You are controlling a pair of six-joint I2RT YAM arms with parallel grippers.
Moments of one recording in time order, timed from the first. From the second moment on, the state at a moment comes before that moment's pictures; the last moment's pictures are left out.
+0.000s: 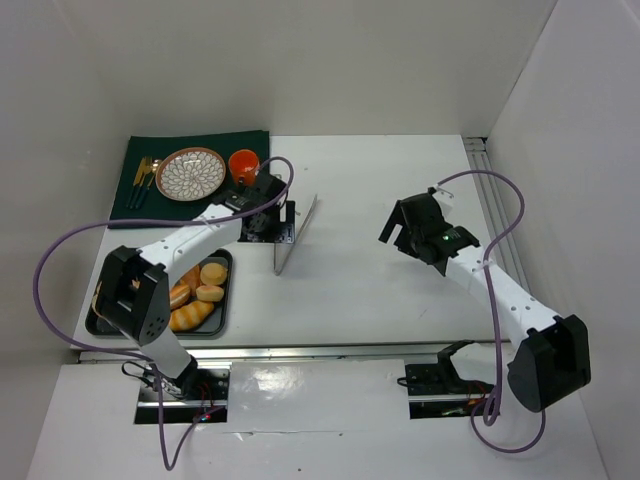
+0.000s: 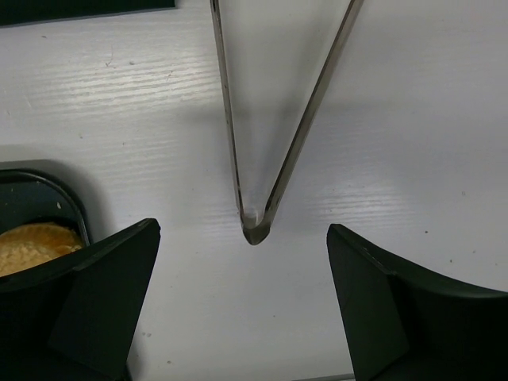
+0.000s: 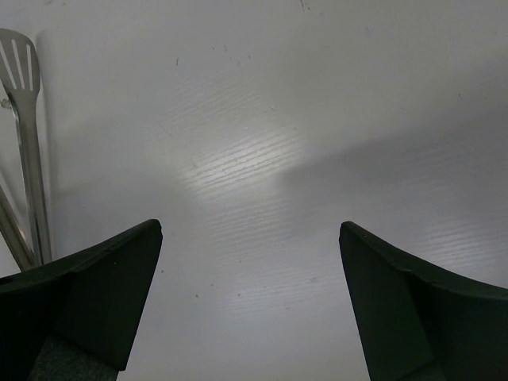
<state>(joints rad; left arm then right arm) -0.52 1.64 1.30 -0.70 -0.18 -0.47 0.40 1.18 0.90 -0.56 0.32 0.75</state>
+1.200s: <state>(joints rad) -0.48 2.07 1.52 -0.59 -0.10 -0.40 0.39 1.14 0.84 -0.51 0.22 0.73</state>
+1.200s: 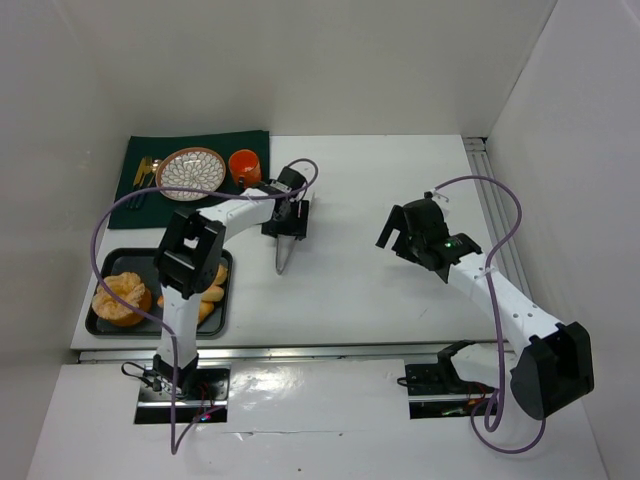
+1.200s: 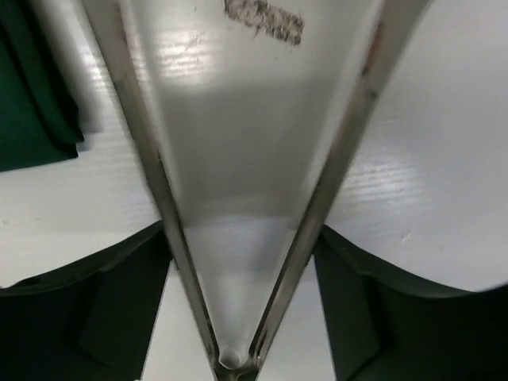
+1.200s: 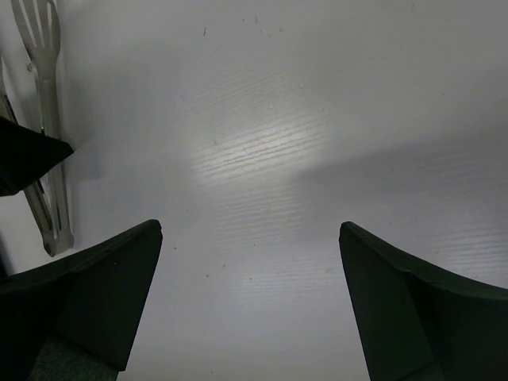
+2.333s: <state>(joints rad) -0.28 1.18 1.18 -1.39 -0.40 -1.05 0.39 1.20 0.84 -0.44 0.13 0.65</state>
